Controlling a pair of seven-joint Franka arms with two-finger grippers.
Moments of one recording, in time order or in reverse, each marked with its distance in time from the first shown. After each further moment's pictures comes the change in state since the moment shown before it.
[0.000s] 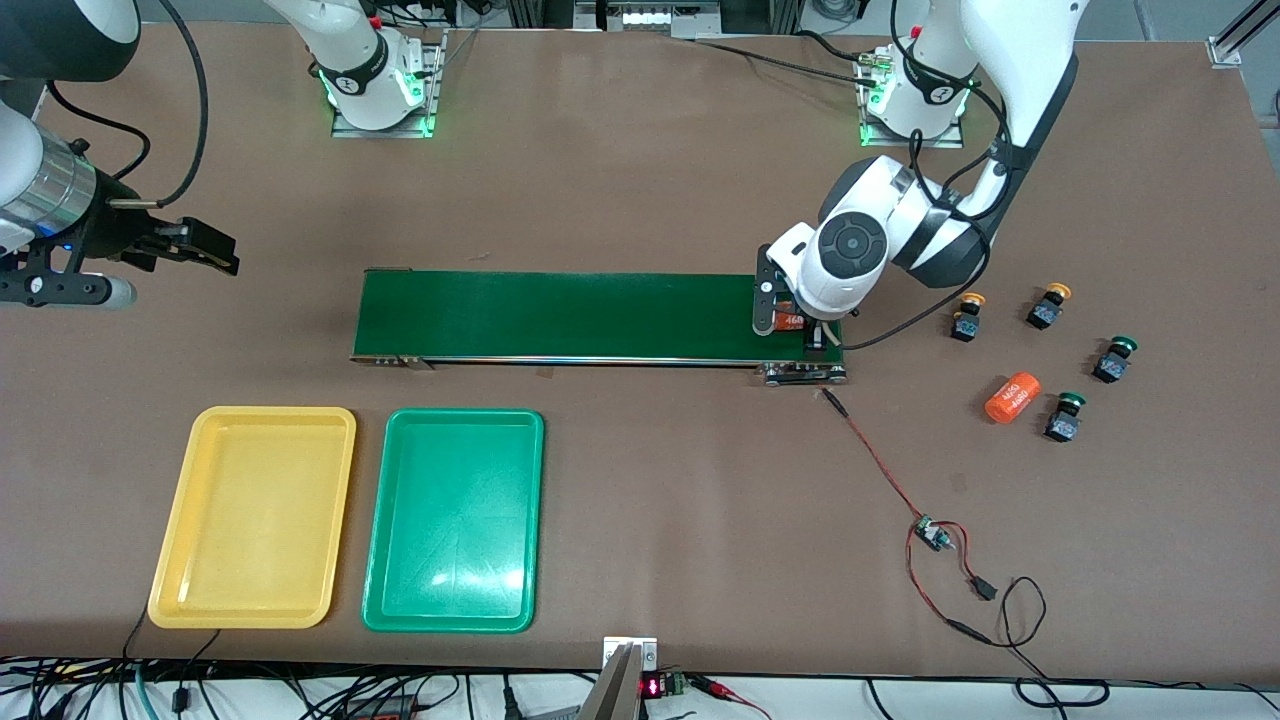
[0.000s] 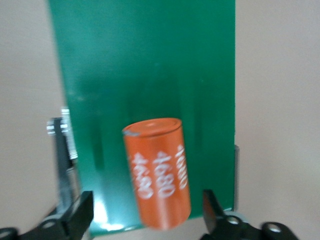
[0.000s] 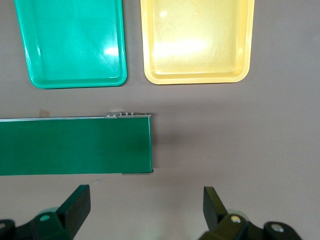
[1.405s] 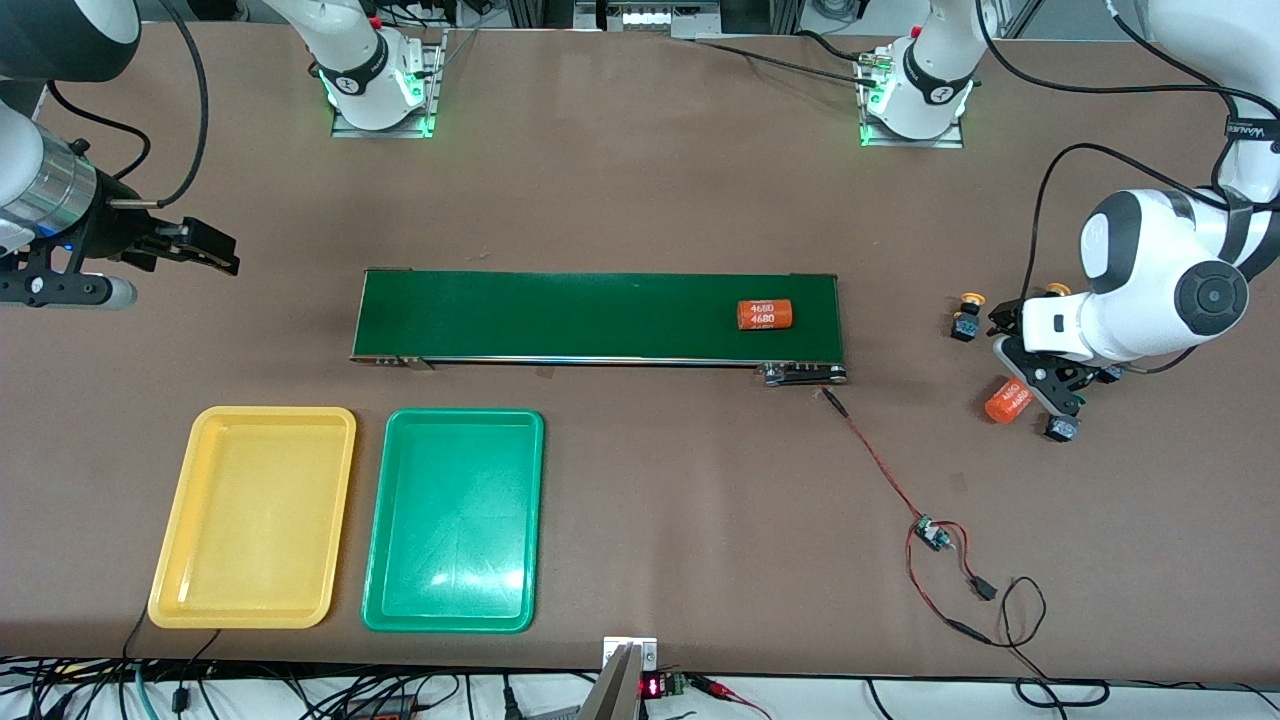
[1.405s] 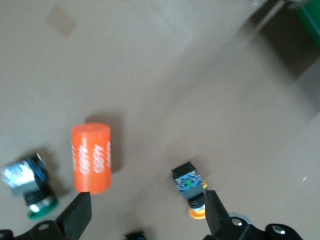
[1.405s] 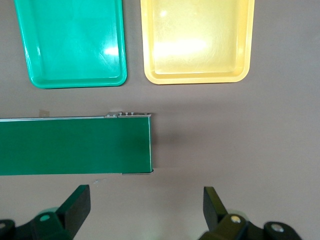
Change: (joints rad) left arm 0.360 -0.055 0.200 -0.008 -0.099 -0.062 -0.301; right arm 0.000 0.000 0.000 0.000 0.000 -0.001 0.000
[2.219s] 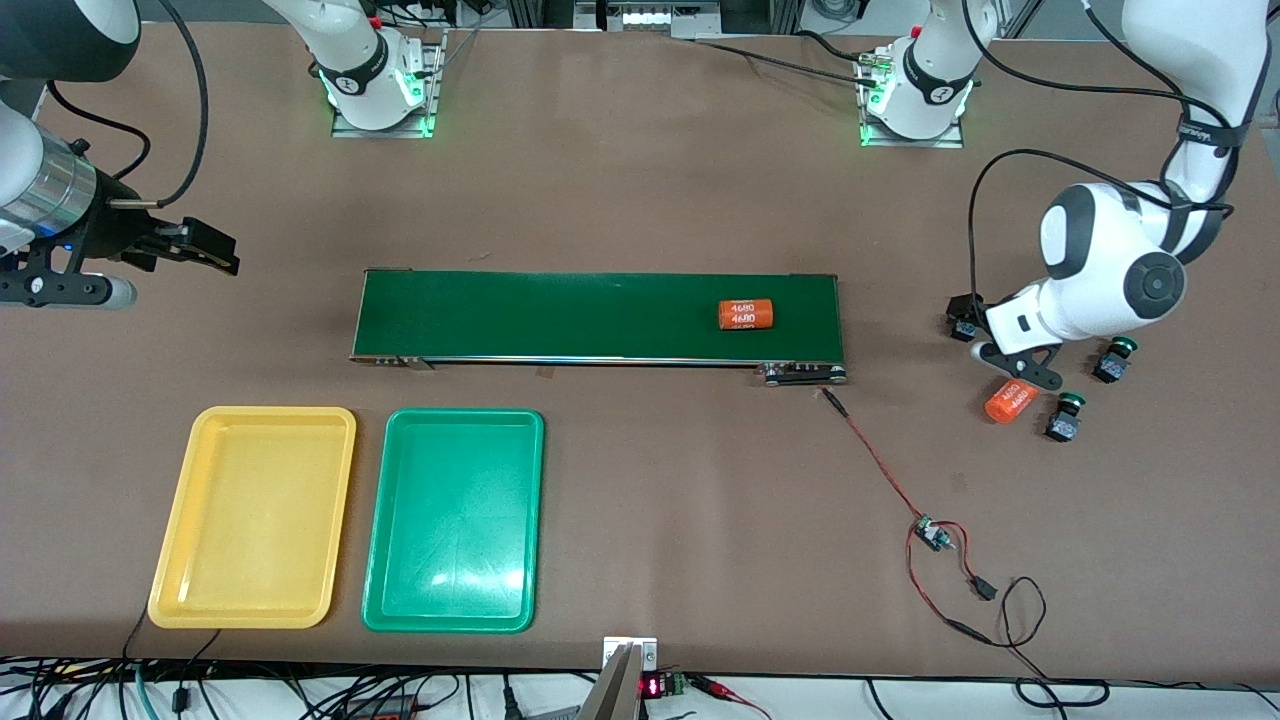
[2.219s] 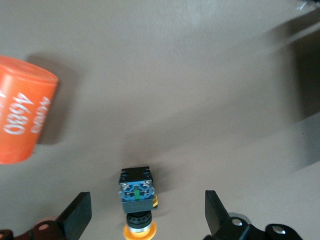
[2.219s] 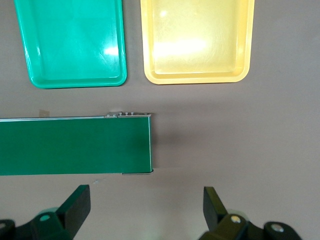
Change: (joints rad) left arm -0.002 -0.021 -0.003 -0.230 -0.083 0.183 -0.290; right arm 0.000 0.000 0.000 0.000 0.000 0.000 0.000
